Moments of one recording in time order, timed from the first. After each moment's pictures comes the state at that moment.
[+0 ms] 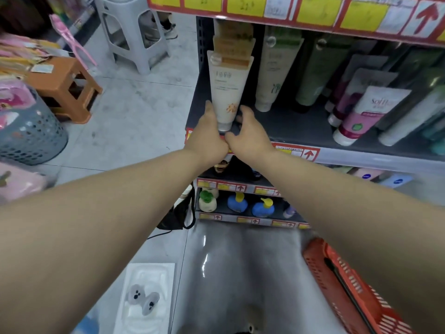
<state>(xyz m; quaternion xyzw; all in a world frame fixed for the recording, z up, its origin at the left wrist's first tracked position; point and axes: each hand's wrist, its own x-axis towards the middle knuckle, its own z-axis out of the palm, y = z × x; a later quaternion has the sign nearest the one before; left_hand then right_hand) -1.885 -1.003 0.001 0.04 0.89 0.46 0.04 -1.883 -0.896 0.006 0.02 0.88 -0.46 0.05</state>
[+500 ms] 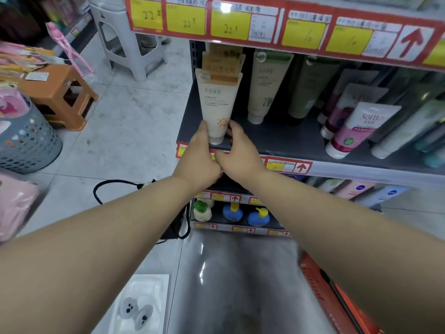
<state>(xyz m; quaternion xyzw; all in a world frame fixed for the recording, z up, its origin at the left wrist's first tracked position) -1.879 -1.000 -0.008 0.06 0.86 0.50 0.03 -1.883 -0.892 -0.001 -0.02 0.87 -0.49 0.04</state>
